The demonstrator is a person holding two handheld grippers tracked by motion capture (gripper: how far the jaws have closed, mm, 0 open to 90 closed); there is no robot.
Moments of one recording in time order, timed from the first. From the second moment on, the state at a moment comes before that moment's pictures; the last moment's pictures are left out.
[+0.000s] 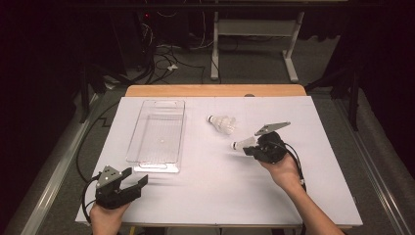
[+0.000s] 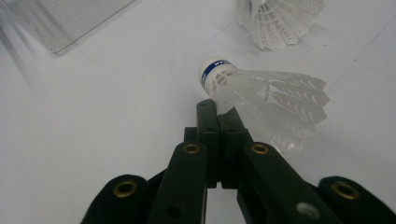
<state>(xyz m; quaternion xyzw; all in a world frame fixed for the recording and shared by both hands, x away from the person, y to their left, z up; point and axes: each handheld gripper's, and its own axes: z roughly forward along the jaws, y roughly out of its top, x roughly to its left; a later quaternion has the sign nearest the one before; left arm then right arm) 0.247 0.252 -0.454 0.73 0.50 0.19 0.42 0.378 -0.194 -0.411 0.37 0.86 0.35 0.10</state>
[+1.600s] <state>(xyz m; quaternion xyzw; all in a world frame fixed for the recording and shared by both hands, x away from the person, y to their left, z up) 0.250 0.253 -0.455 0.73 0.50 0.19 0.42 0.443 -0.193 -0.408 0.43 0.83 0.34 0.12</state>
